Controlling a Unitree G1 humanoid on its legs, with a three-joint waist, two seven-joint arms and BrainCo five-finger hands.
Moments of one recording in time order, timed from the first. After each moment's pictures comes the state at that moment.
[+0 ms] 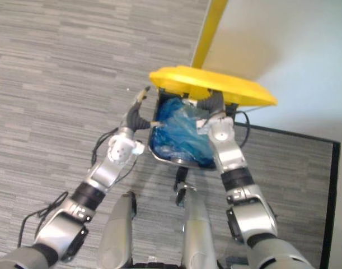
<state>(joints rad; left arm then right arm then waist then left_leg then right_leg) -0.51 0.19 -0.28 0.23 0.22 0.02 0.26 -0.68 -0.32 0.06 0.44 0.11 0.02 -0.19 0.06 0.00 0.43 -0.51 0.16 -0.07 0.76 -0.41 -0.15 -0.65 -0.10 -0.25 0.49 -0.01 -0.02</state>
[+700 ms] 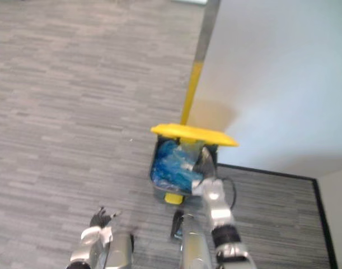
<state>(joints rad) 0.02 0.01 0.23 0.79 -0.06 0.06 0.17 -0.03 0.03 0.00 0.54 -0.05 0.02 -0.09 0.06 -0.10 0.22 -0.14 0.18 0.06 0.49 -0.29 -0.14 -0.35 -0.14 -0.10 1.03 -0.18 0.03</state>
